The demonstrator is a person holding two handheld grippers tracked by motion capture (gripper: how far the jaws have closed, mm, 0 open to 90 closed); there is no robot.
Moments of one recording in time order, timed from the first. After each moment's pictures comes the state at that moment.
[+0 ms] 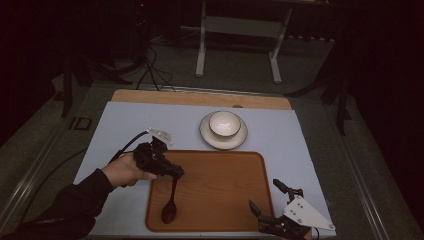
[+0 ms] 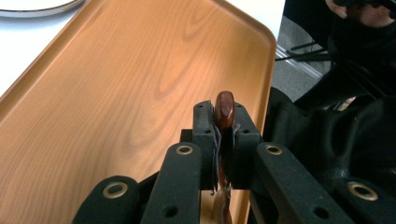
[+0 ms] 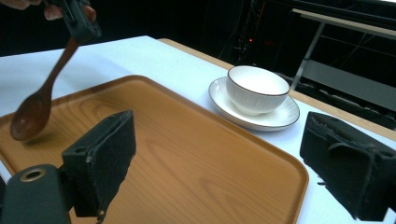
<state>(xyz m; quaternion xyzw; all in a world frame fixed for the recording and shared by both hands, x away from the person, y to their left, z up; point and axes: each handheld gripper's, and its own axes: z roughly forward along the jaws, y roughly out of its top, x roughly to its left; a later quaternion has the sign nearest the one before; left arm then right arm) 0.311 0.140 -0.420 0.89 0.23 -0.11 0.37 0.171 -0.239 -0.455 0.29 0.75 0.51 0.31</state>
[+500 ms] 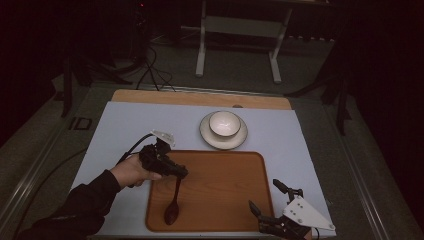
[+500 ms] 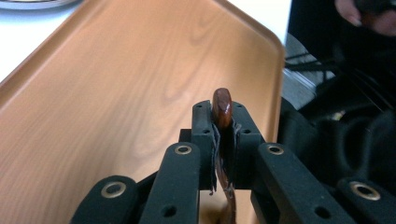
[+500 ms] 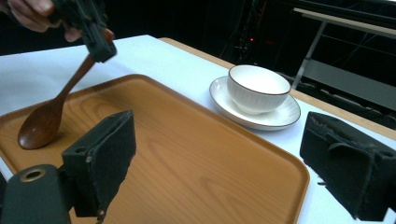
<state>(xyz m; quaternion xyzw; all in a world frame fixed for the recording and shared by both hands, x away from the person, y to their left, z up) 0.325 0.138 -0.450 0.88 0.24 -0.12 0.39 0.171 -0.240 -0.455 0.29 0.75 0.51 0.31</state>
